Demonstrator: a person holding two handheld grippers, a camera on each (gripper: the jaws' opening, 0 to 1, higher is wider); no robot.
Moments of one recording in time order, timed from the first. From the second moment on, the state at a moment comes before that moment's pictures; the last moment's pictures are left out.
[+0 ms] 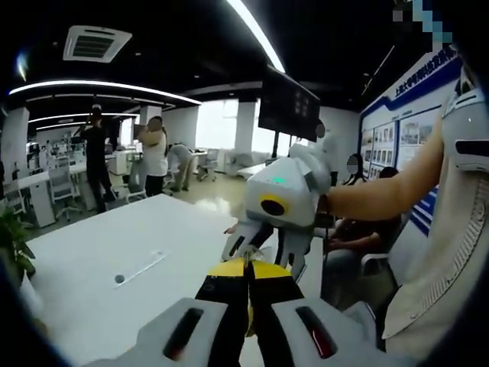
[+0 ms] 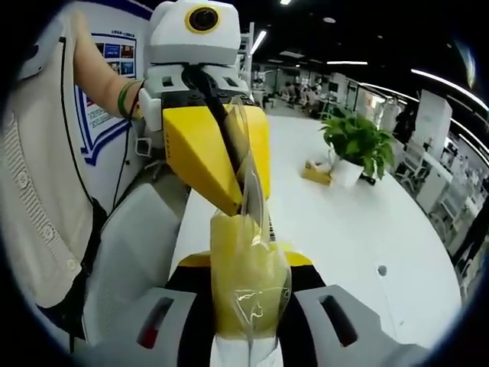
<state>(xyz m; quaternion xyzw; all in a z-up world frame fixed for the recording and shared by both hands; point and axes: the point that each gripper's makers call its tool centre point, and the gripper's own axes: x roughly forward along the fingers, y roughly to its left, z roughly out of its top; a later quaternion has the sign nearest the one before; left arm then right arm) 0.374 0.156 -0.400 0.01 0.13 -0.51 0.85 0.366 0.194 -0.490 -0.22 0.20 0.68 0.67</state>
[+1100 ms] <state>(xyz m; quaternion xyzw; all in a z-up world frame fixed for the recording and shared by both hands) 0.375 0.155 -0.403 -0.02 0.13 -0.51 0.85 0.366 0.192 -0.496 -0.23 0.19 0.68 0.67</state>
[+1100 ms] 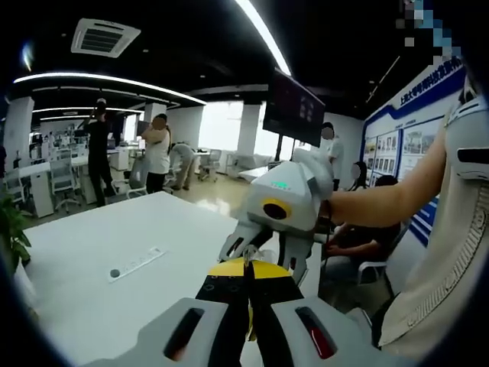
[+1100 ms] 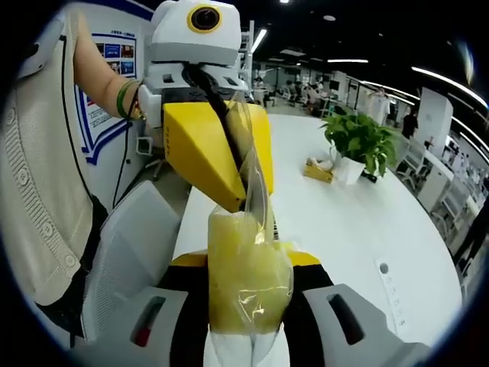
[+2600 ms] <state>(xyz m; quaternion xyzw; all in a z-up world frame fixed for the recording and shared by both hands) 0.394 0.113 -0.484 -0.12 0.22 -0.46 0.85 0.345 0.050 -0.467 0.01 0.10 0.43 0.90</state>
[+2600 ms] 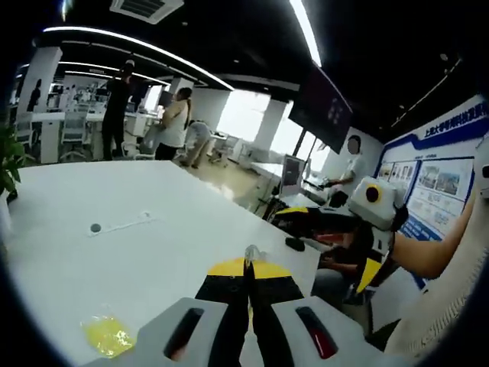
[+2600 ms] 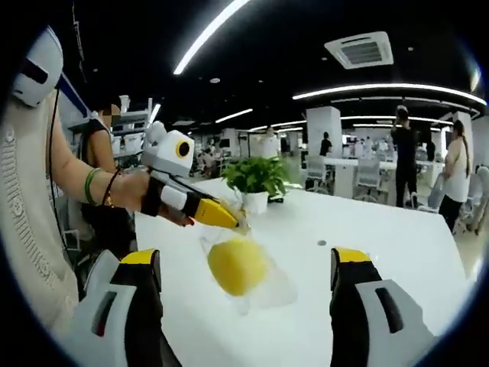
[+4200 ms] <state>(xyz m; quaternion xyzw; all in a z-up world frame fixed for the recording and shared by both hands) 0.539 0.124 -0.729 -0.20 0.31 -0.27 0.89 0.374 0.008 -0.573 0.12 0.22 0.27 0.93</state>
